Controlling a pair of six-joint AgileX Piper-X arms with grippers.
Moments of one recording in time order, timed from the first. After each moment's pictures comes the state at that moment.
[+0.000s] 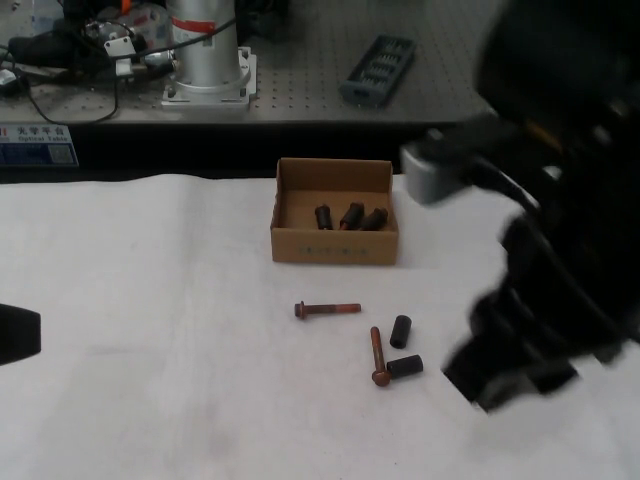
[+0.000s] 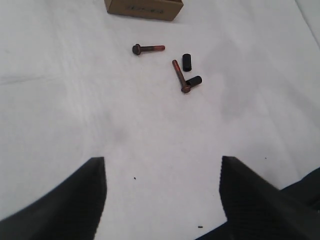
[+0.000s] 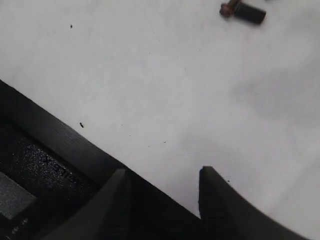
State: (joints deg) left arm -3.2 37.8 -49.2 54.1 31.3 -6.3; right arm 52.8 71.5 -73.0 81.5 -3.1 11.2
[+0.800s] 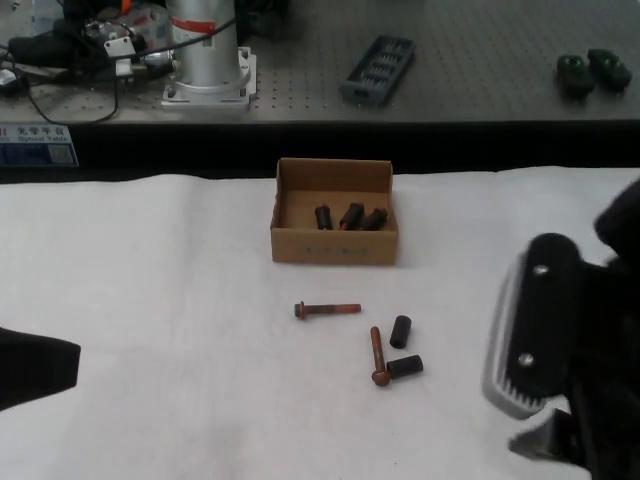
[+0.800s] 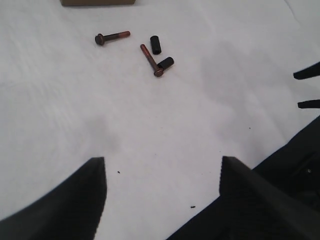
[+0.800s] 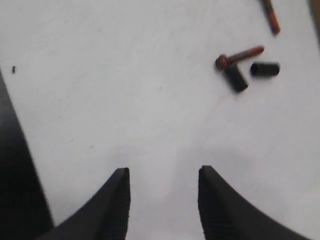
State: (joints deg) left arm -9.8 37.8 -49.2 54.2 32.3 -2.0; right arm 53.1 60.1 -52.2 59.1 3.8 -31.1
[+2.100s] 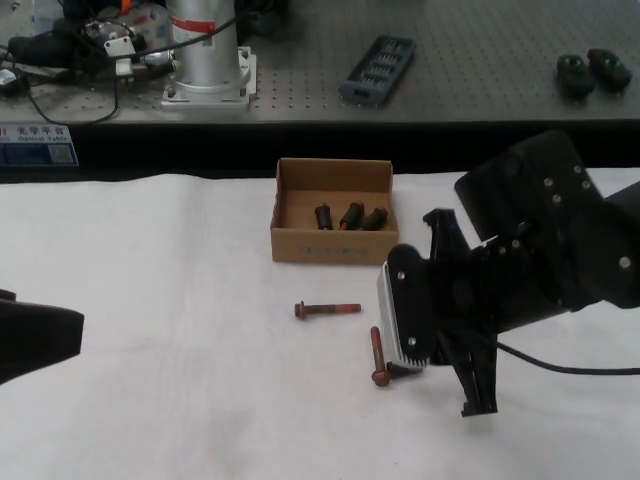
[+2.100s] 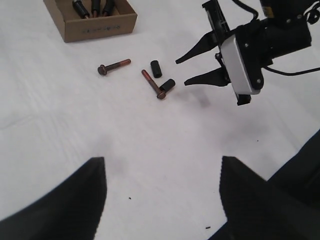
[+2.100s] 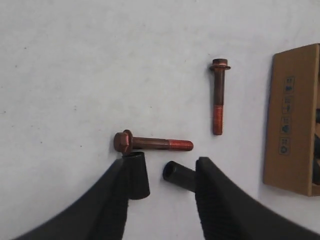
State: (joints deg) left arm -9.8 37.8 -49.2 49.5 32.3 1.6; right arm 38.6 89.7 -52.0 23.8 -8.1 -67.7
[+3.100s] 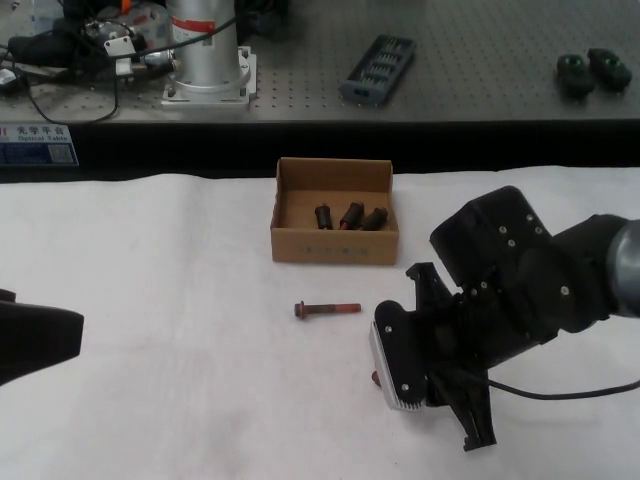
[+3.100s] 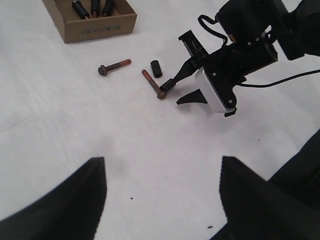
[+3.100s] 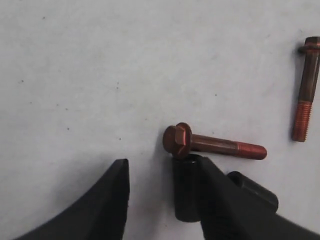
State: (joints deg) left arm -9.8 37.8 -49.2 49.6 32.3 2.3; right arm 37.9 99.9 -52.0 21.9 -8.3 -72.9
